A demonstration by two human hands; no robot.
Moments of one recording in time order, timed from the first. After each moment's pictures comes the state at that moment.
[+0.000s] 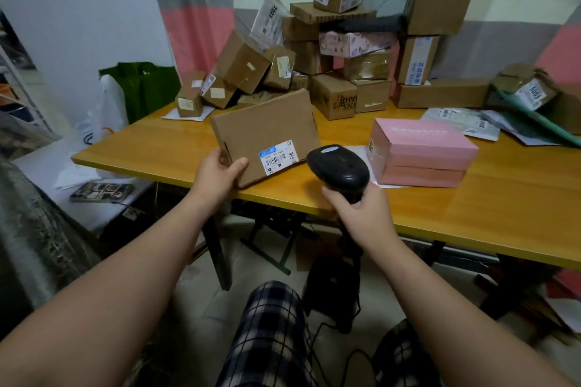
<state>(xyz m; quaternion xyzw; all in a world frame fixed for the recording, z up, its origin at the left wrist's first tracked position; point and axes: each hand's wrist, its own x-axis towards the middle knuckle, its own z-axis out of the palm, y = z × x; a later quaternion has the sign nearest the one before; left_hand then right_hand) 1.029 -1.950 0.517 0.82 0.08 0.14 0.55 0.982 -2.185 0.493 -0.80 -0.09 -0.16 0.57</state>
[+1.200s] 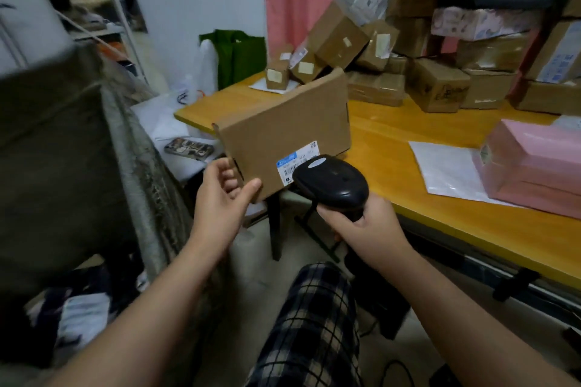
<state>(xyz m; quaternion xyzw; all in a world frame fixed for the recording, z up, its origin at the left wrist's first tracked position) 0.927 -1.874 0.475 0.76 0.16 0.30 0.56 0.969 -2.087 0.480 -0.81 -0.22 0.01 0.54</state>
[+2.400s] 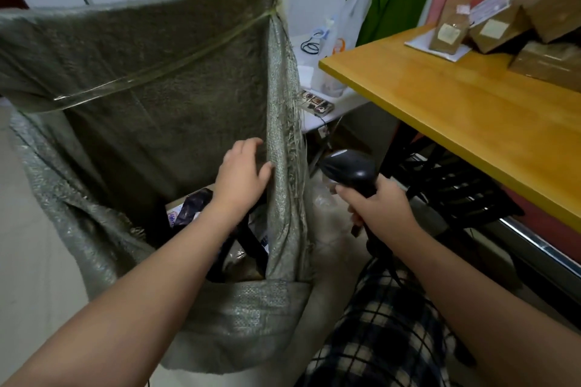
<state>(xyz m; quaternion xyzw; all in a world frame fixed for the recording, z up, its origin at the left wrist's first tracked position) 0.848 -1.697 0.419 0.90 0.32 0.20 0.22 0.959 -1.901 0.423 -0.80 -0.23 0.19 0.52</state>
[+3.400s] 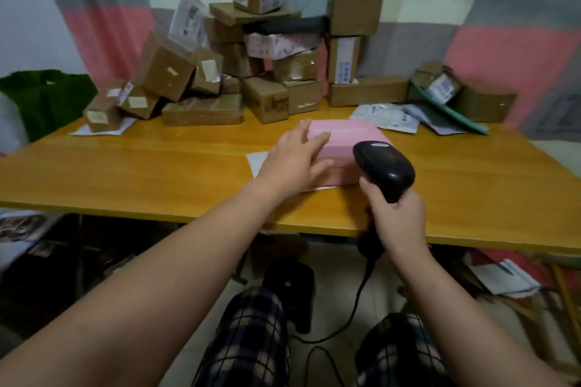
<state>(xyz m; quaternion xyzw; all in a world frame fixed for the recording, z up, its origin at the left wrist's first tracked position) 1.068 -2.158 0.538 0.94 -0.26 0.13 0.18 0.964 -2.309 0.502 -0.74 0.10 -0.29 0.60</state>
